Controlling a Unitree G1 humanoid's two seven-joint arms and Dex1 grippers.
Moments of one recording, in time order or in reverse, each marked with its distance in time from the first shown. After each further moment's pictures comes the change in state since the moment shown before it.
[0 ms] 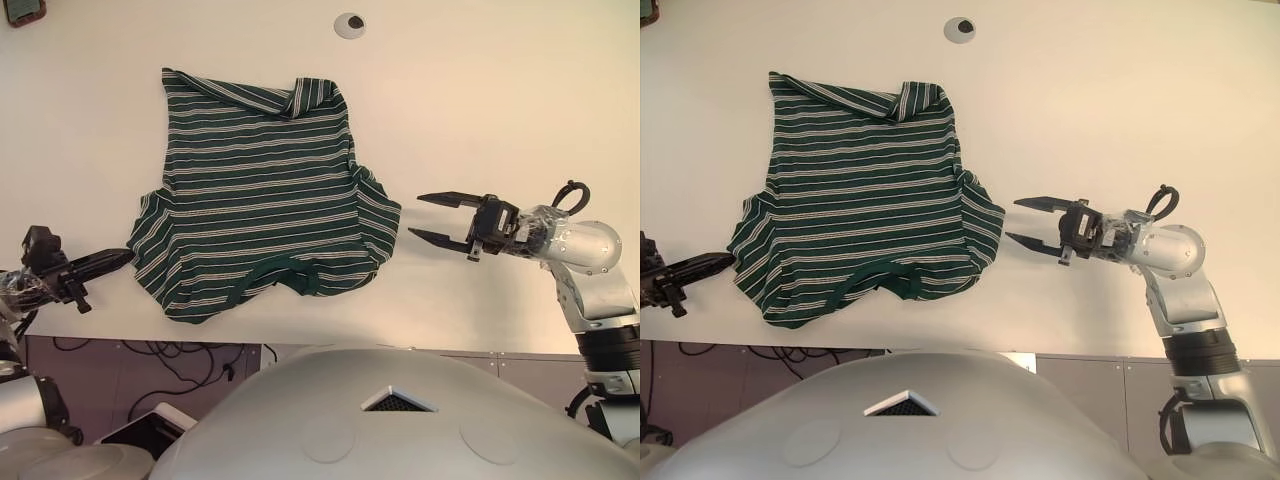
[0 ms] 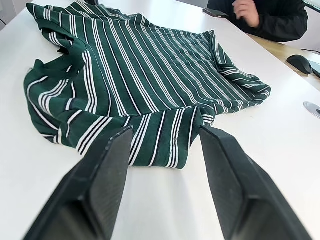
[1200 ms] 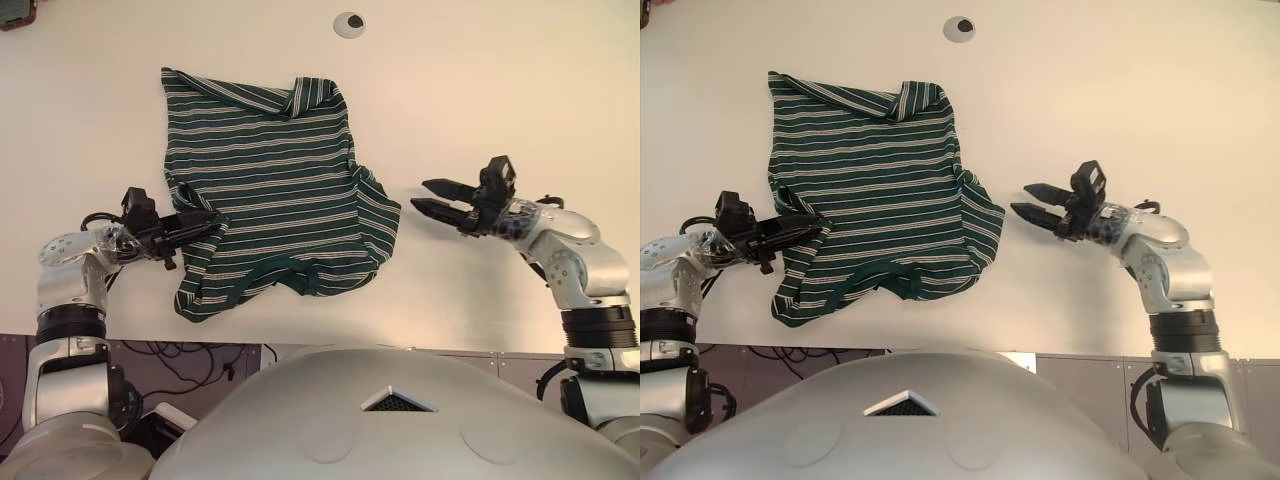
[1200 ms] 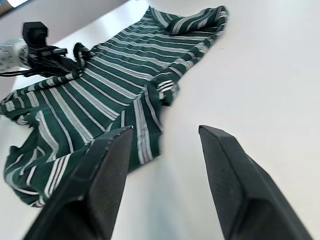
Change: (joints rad) left arm -0.052 -0.254 -0.121 -0.352 0.056 0.066 0.158; right arm -0.108 0.121 -0.067 0.077 0.240 0.692 -0.088
